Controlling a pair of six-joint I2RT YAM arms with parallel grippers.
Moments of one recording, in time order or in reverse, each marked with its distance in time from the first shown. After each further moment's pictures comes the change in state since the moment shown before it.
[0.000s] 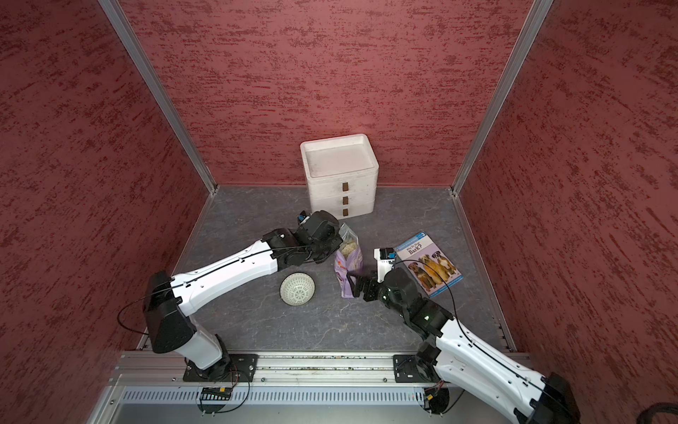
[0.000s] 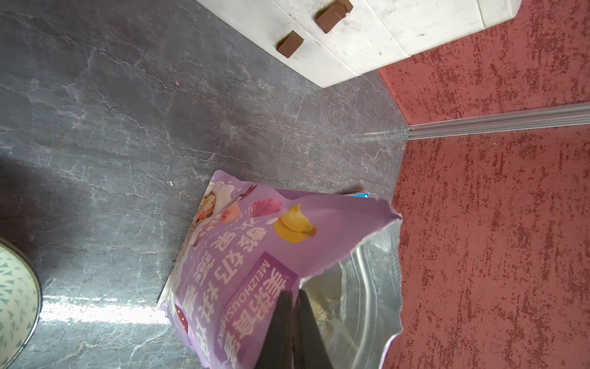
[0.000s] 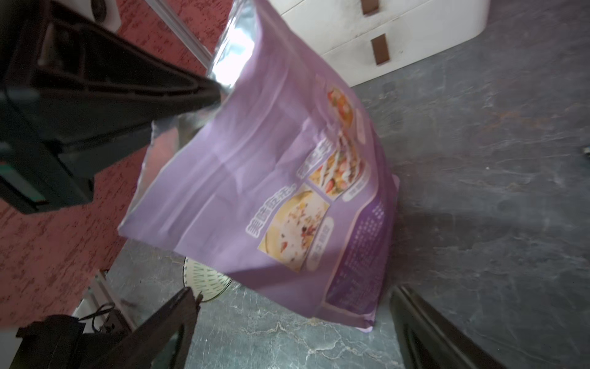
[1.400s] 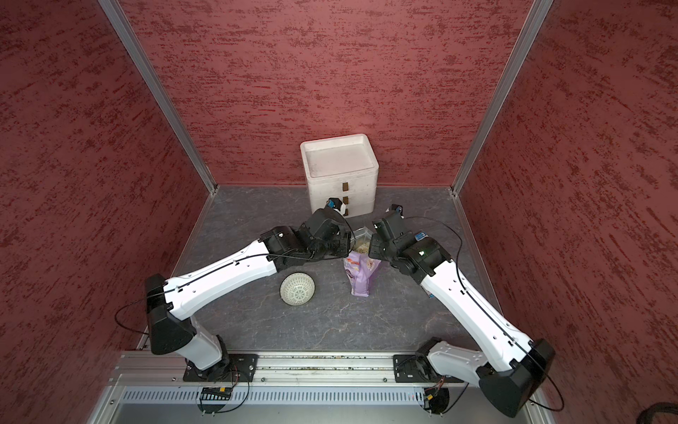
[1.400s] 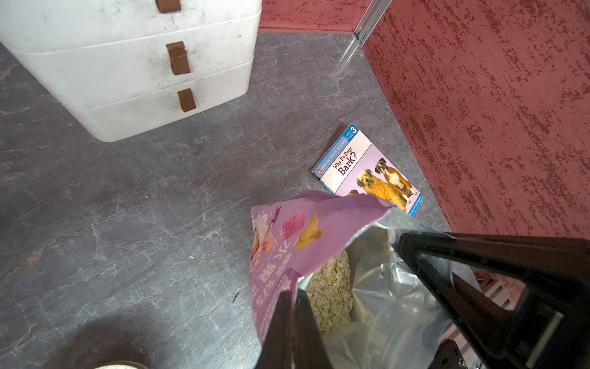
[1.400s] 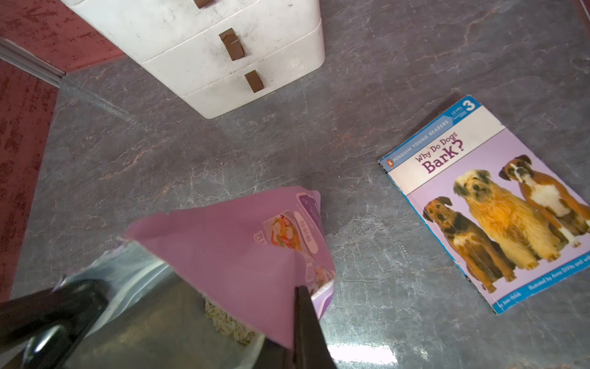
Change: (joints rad) left arm -0.066 0.005 0.134 -0.046 0.021 0.791; right arm -0.219 0.415 0.797 -0.798 0.145 0.011
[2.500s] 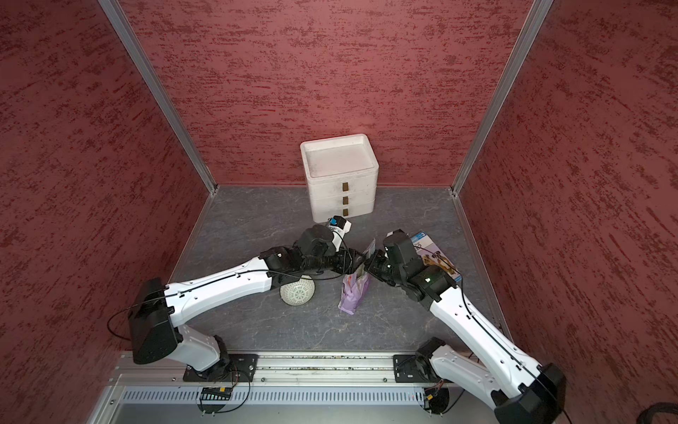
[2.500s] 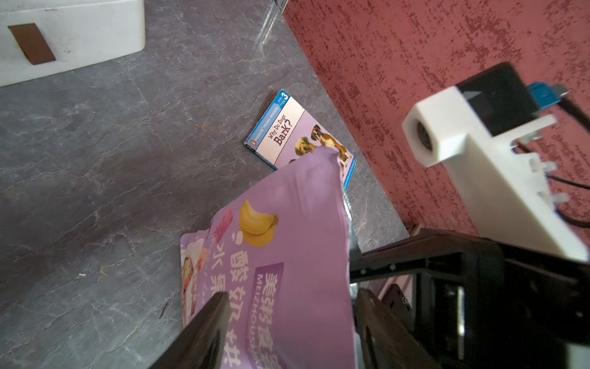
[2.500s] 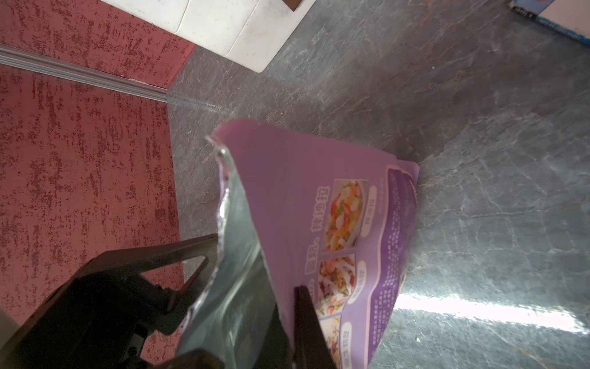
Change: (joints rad) left arm 0.010 -0.097 -0.381 0.436 0.298 0.038; right arm -0.019 -0.183 -0.324 0.250 -0.339 0.392
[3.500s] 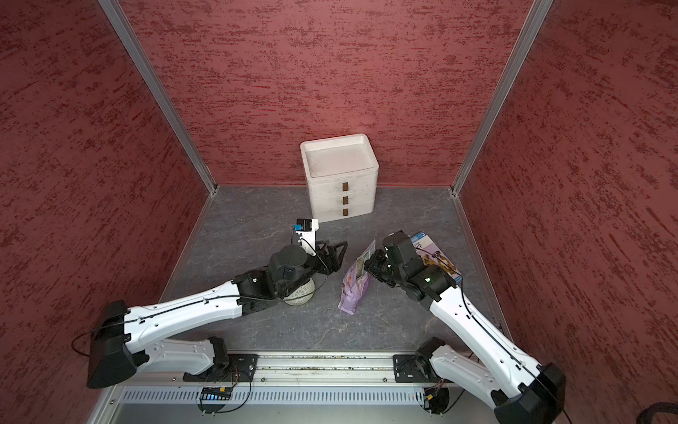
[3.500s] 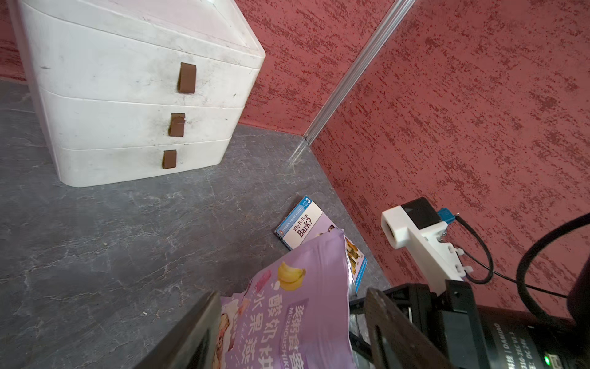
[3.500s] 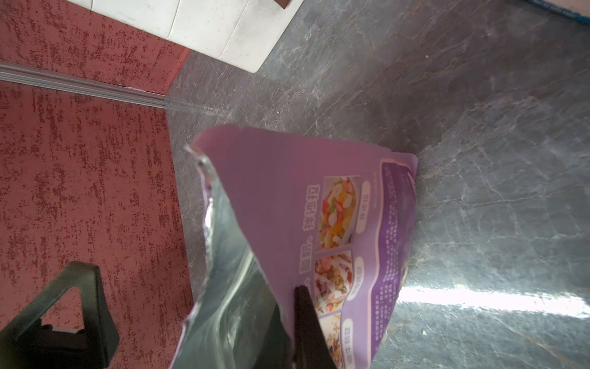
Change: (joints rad) left arm -0.072 -0.253 -0.237 0.272 -0.375 -0.062; right arm 0.000 0.002 0.000 -0.008 0.000 0.051
